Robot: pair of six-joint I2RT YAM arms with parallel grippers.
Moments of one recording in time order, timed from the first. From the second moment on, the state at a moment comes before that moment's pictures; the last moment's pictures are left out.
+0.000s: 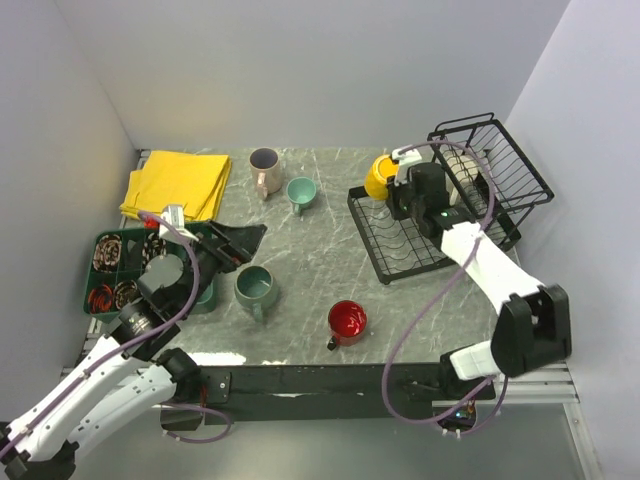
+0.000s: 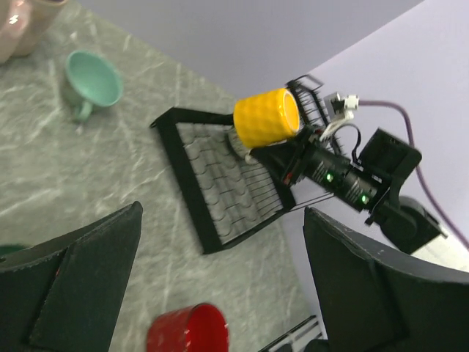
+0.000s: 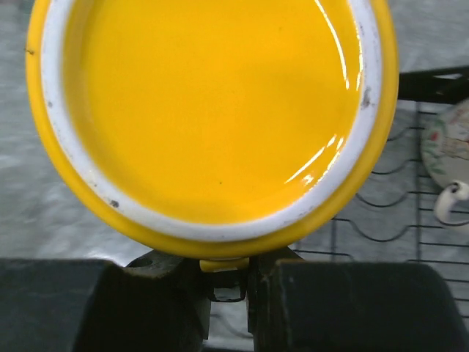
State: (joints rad) left arm -0.71 0.58 0.70 -0.11 -0.28 -0.90; right arm 0.29 1.37 1.07 -0.22 -0.06 -0.04
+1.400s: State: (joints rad) left arm -0.71 0.48 0.60 -0.23 -0.33 -0.92; right arm 0.14 1.86 1.19 -0.13 0.12 -0.15
